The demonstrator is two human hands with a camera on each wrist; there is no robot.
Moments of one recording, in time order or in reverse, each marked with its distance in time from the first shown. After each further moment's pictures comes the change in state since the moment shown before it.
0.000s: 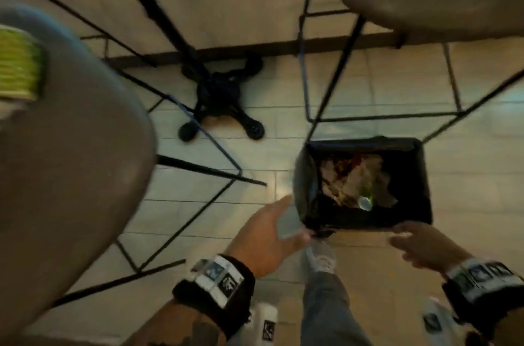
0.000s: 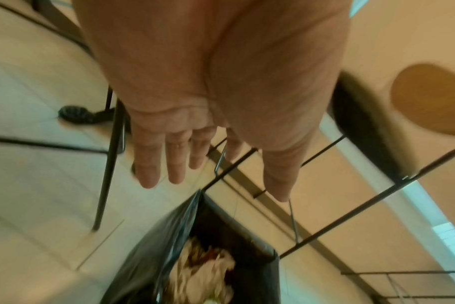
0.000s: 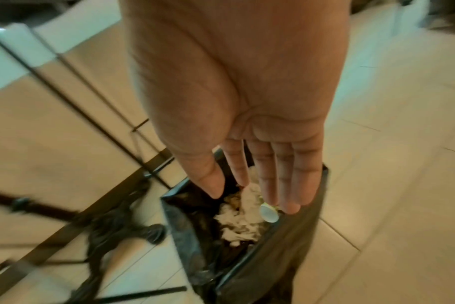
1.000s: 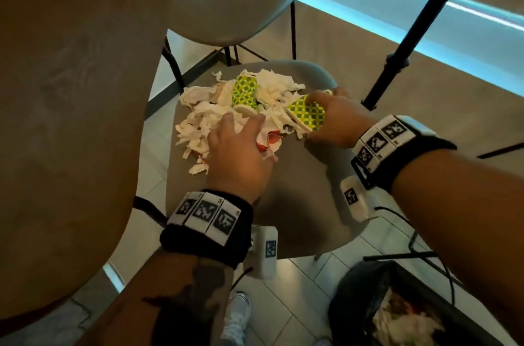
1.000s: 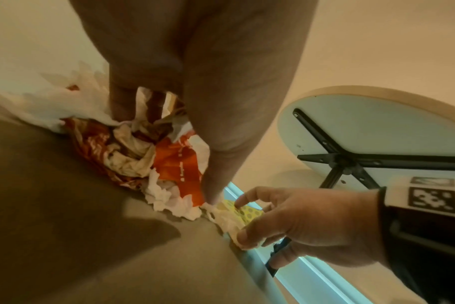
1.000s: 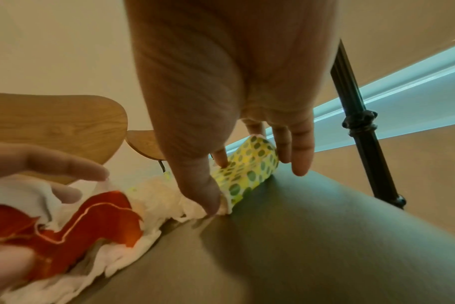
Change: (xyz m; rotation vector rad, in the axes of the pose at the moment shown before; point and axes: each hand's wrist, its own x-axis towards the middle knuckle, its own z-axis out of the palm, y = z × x) left_hand -0.186 -0.086 -0.293 0.039 1.158 -0.399; right_hand -0.284 -0.571 0.161 -0.977 0.344 -1.178
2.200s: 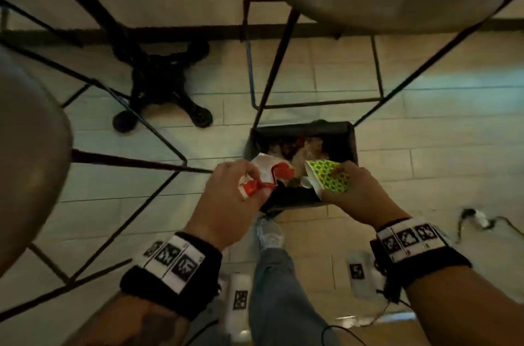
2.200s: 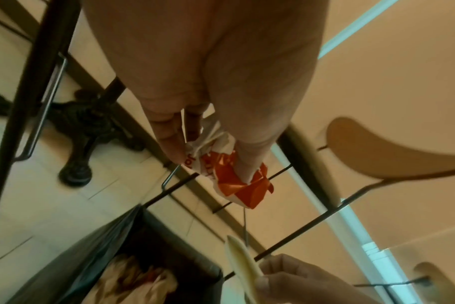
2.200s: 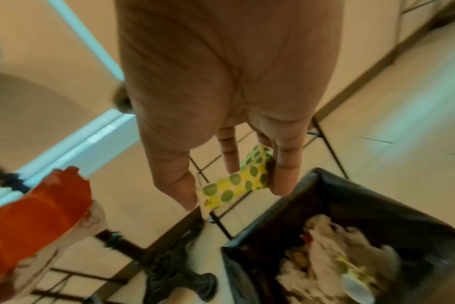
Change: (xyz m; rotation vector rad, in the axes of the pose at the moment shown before) left_hand -0.224 0.136 0.256 -0.152 -0.915 0.524; right_hand -0.411 0.312 0.272 0.716 0.001 0.978
